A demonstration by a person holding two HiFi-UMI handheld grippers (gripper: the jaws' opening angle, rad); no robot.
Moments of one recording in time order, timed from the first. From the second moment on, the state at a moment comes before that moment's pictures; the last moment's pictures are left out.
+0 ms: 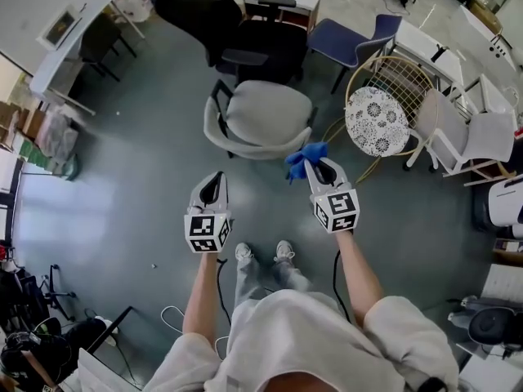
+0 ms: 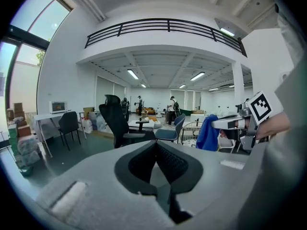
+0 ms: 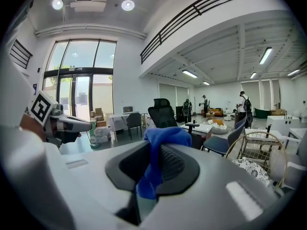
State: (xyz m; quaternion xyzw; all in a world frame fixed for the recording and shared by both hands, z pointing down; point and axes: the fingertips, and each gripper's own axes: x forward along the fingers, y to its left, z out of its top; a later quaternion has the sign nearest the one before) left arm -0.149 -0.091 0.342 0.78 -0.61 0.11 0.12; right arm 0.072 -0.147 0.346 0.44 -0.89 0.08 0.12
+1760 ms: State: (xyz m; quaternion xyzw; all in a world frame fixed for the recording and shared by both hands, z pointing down) left arm -0.173 -0.076 0.578 0.80 -0.56 0.12 0.18; right arm -0.081 -0.143 0.557 0.41 -0.89 0.09 0.16
